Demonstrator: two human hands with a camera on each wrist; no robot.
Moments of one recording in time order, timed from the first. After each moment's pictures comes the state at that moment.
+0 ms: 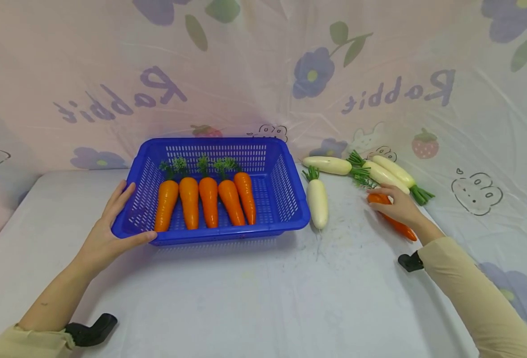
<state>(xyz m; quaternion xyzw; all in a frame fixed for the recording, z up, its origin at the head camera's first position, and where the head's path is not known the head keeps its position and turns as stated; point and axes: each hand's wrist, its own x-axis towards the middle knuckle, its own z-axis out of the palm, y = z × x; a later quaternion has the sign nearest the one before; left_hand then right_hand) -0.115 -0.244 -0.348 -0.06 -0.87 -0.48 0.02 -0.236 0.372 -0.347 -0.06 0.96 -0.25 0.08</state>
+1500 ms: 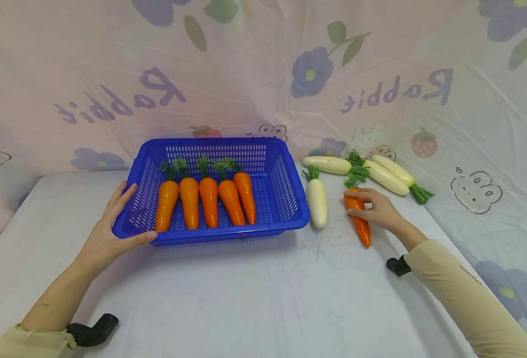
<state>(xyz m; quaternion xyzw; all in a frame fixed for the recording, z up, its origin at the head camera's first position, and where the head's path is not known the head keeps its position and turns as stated) -0.114 -0.242 -0.347 -0.05 -0.87 -0.49 0.01 -0.229 0.335 -0.361 -0.15 0.96 -0.25 0.05</state>
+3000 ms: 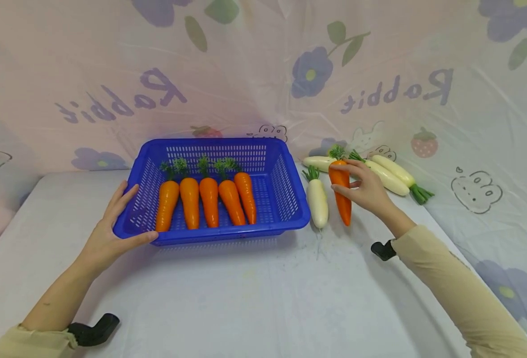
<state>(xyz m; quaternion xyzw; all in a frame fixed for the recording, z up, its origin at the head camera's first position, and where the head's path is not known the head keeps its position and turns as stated) -0.113 -0.241 -0.346 -0.05 -0.87 -0.49 0.01 -0.244 0.285 -0.326 -0.20 0.92 -0.32 -0.10</state>
